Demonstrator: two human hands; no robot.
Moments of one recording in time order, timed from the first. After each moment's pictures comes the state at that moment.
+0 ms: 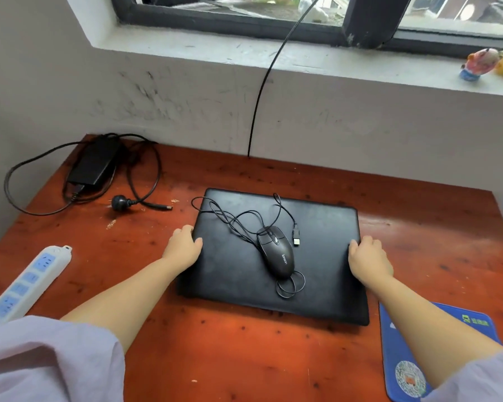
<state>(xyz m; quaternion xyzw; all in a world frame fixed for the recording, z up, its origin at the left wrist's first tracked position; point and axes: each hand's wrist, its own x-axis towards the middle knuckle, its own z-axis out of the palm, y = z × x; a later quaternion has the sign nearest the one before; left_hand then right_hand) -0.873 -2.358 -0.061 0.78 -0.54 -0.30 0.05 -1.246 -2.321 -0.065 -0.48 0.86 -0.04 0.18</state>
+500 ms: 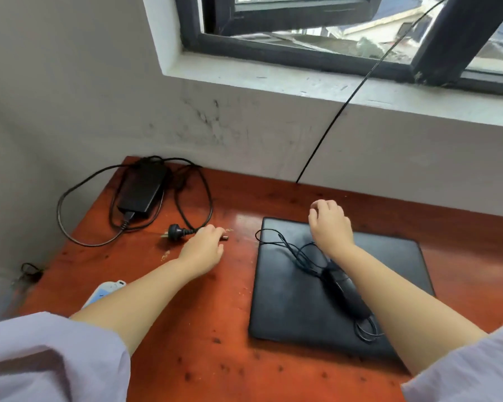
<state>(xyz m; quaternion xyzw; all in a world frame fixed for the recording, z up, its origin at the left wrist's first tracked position) -0.758 -2.421 -0.044 0.63 -0.74 -0.22 0.04 -1.026 -2.436 -0.005 -0.64 0.75 -0.13 0.09</state>
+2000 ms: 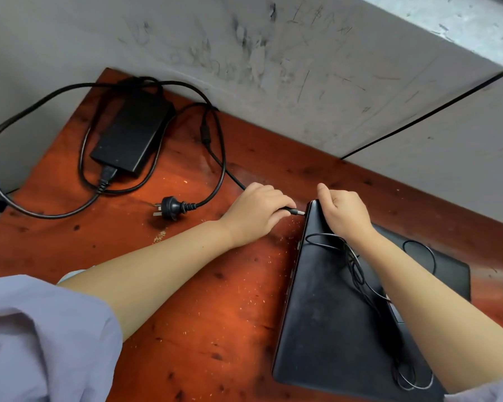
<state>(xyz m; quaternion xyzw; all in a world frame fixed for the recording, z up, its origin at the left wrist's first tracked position) -0.792 -2.494 -0.056 0.44 -0.82 -0.29 0.22 -0.990 -2.515 -0.047 -0.68 0.71 -0.06 0.19</state>
